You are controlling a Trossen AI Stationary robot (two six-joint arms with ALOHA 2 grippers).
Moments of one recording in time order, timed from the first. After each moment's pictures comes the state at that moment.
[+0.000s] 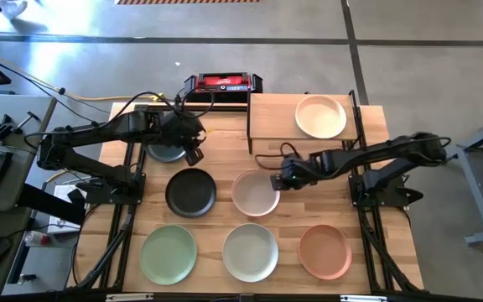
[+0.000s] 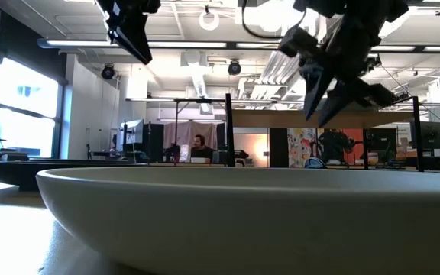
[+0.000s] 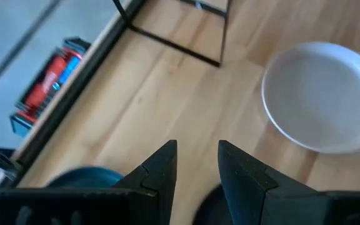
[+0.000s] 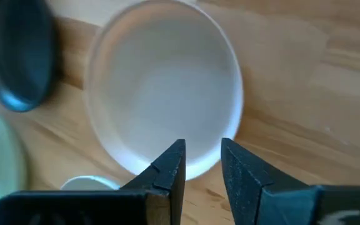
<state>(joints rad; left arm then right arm) 0.21 1.23 1.23 -0.95 -0.26 -0.18 0.06 1.41 0.90 -0.55 0.06 1.36</state>
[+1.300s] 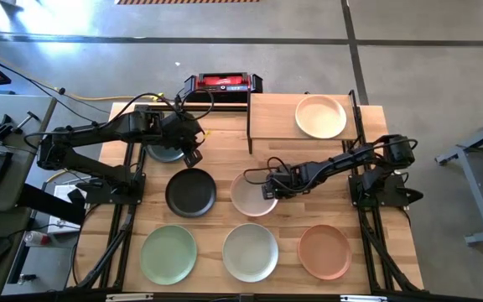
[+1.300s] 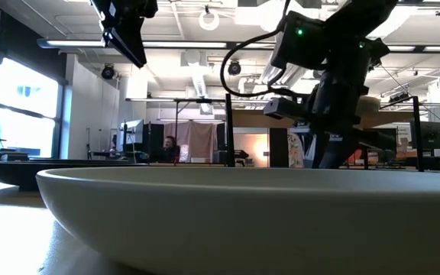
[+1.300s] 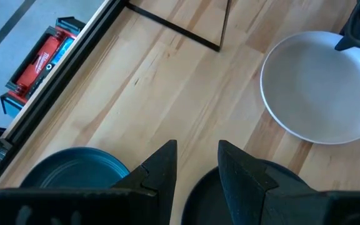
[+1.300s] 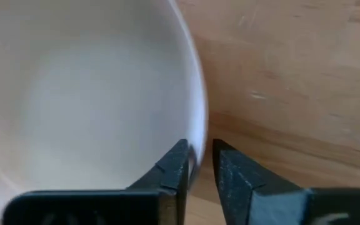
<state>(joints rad) 0.21 1.23 1.22 -0.99 -0.24 -0.23 0.08 1.71 0.90 -0.43 0.06 1.44</state>
